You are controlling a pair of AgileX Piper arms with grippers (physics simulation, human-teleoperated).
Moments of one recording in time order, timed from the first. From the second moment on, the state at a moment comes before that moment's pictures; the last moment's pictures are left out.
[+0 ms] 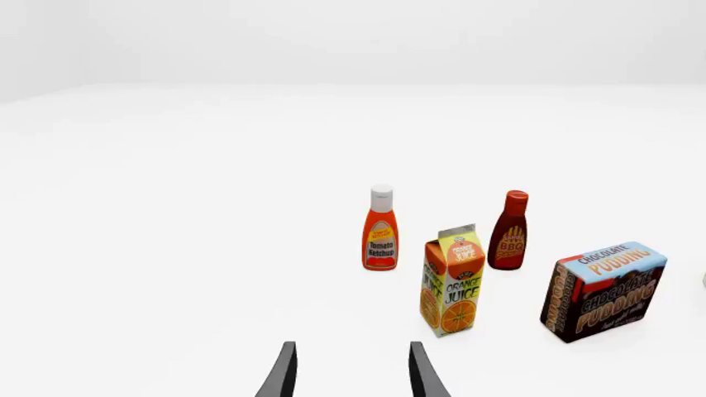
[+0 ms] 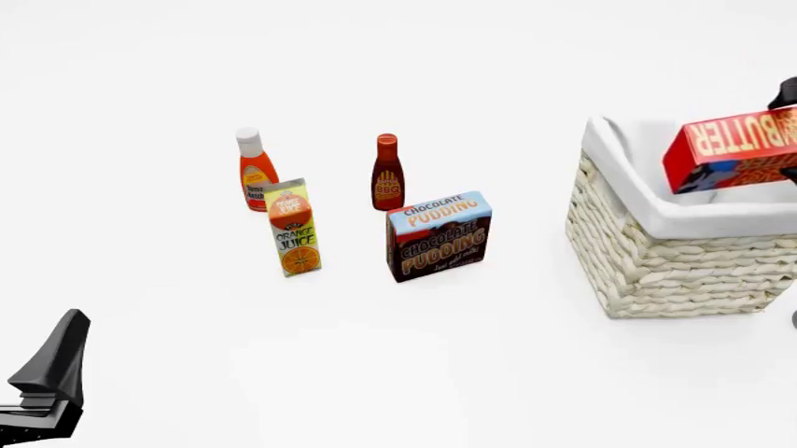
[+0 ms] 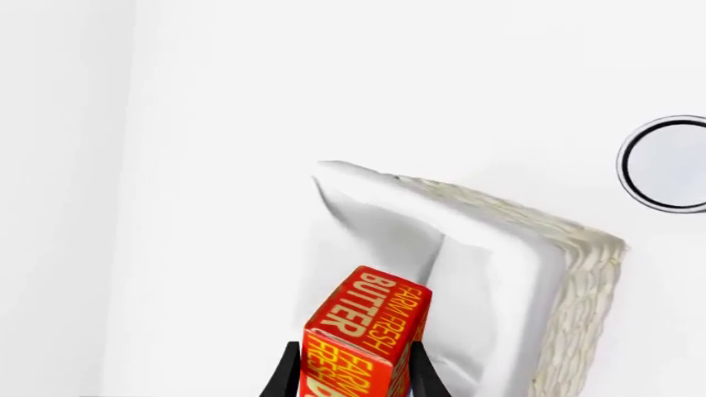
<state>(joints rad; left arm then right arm) 0.00 0.00 0.00 0.00 0.00 -0.32 1.40 -1.15 0.42 1.16</state>
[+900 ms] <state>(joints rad) 0.00 0.00 0.00 0.00 0.00 -0.29 1.38 -1.15 0.36 1.22</state>
